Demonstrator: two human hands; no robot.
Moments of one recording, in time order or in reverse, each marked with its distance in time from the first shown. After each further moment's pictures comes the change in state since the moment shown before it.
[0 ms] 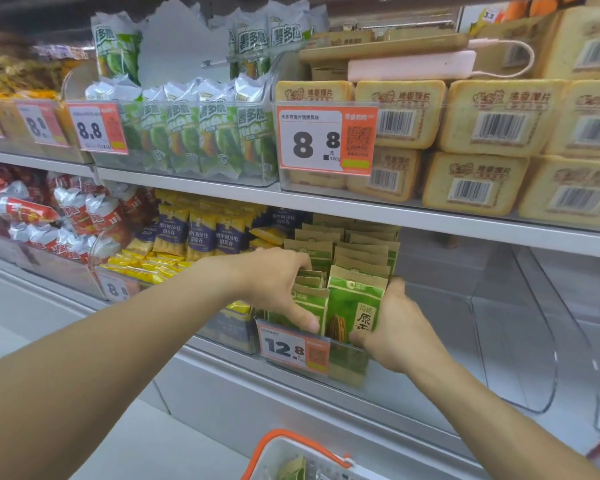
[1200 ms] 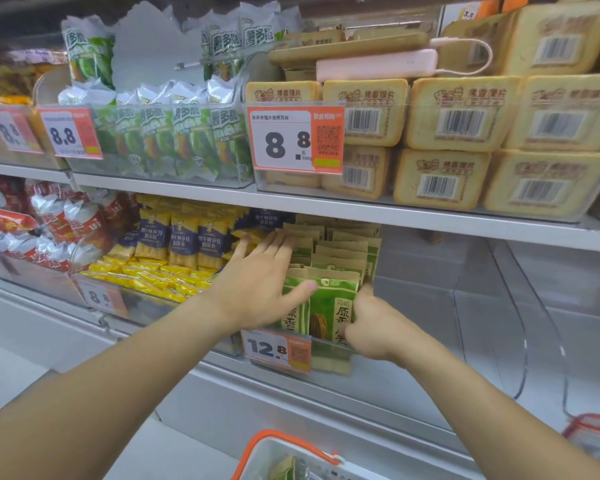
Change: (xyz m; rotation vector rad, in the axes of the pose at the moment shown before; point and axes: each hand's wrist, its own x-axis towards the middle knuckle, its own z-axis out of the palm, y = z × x) left_hand 0.001 0.014 0.039 0.238 0.455 -0.046; right_hand 0.015 0.004 -0.008 -0.022 -0.306 -0.008
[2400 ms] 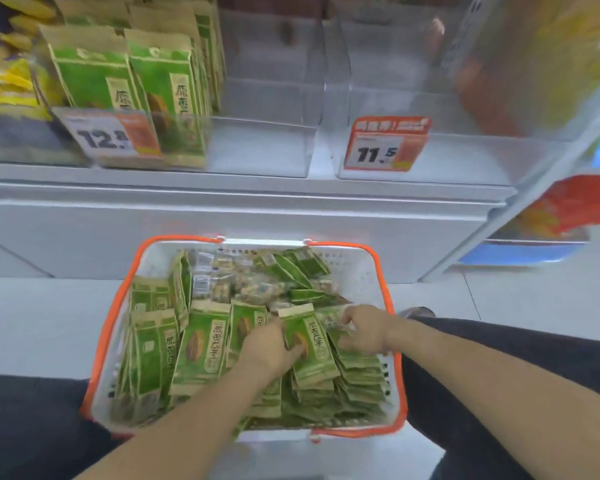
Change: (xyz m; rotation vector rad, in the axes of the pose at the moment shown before) left_hand -0.258 0.271 0.180 -0.719 -0.842 -0.193; right_hand -0.224 0.272 0.141 -0.272 -0.451 0.334
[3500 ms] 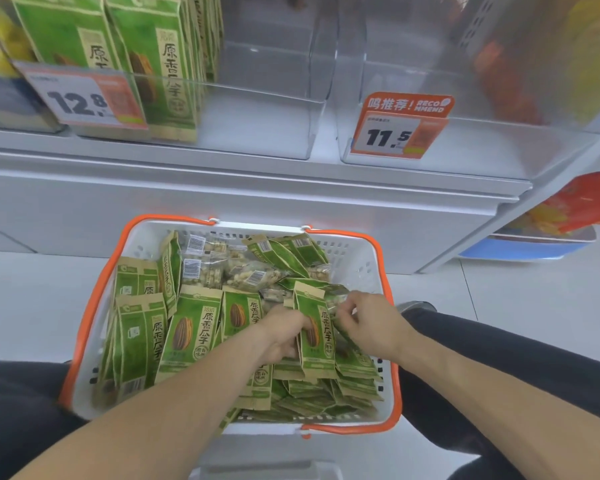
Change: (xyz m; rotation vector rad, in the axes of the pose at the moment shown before) left_hand 0.022 0.039 -0.003 -0.972 -0.364 -0.370; right_hand -0.012 0.001 0.011 0.245 0.415 -0.110
